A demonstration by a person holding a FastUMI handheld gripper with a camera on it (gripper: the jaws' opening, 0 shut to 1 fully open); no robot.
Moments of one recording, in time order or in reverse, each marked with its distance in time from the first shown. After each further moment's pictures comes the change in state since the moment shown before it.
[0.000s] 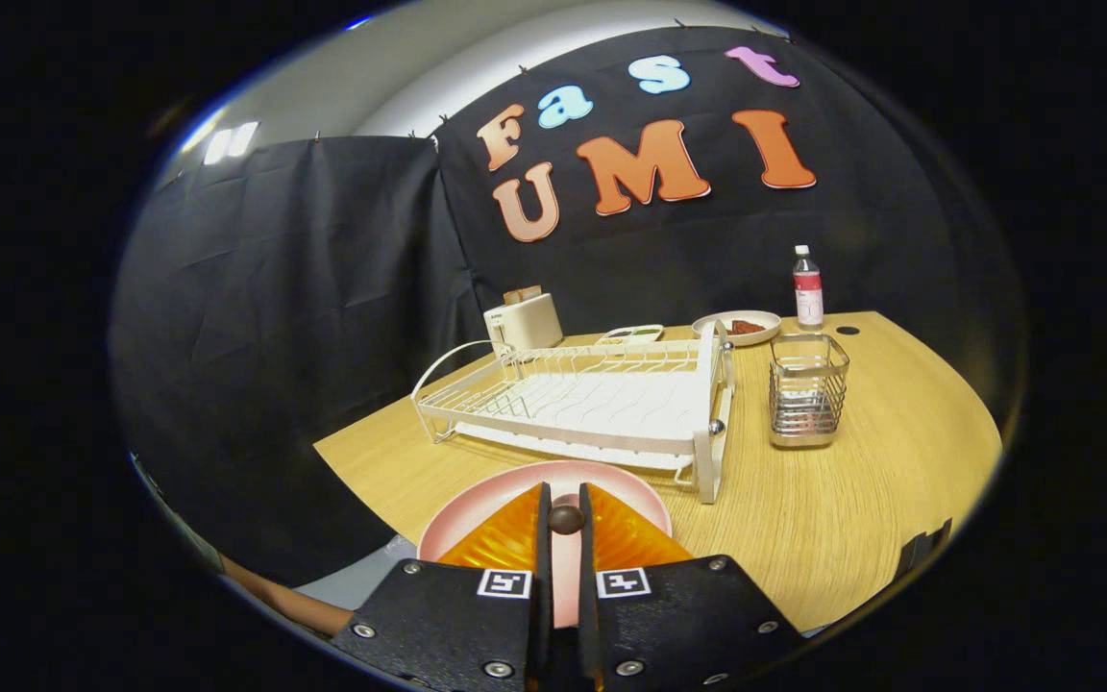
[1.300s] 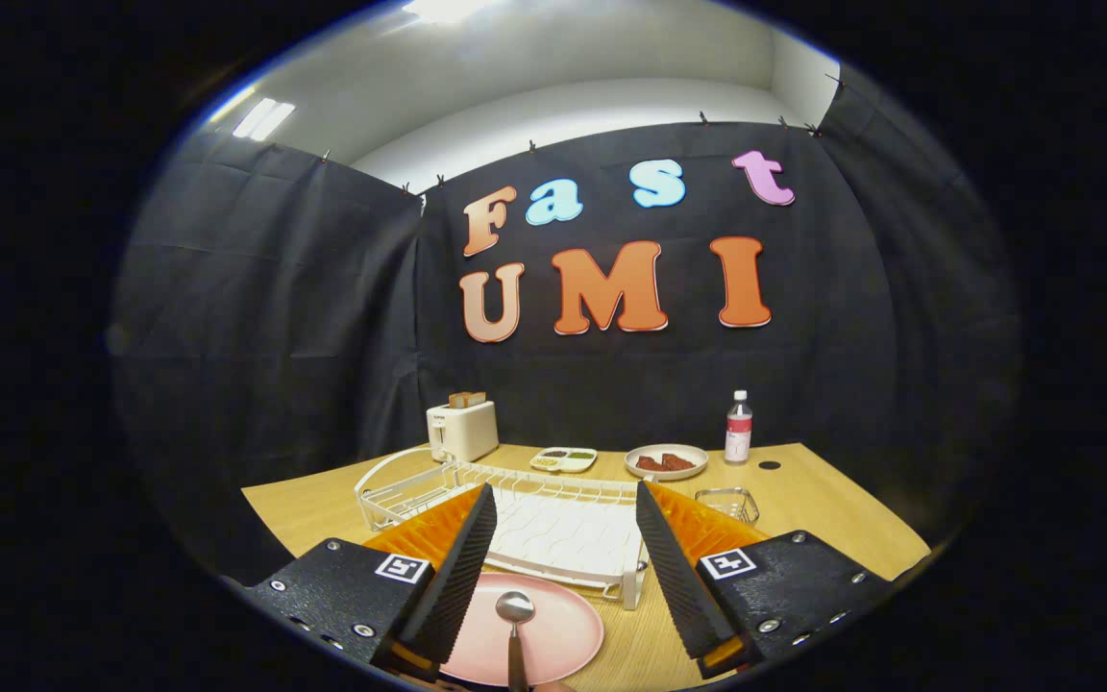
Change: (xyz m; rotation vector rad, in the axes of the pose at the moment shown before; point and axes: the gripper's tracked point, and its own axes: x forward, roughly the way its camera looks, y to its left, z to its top) arm -0.028 0.002 0.143 -0.188 -0.365 -0.244
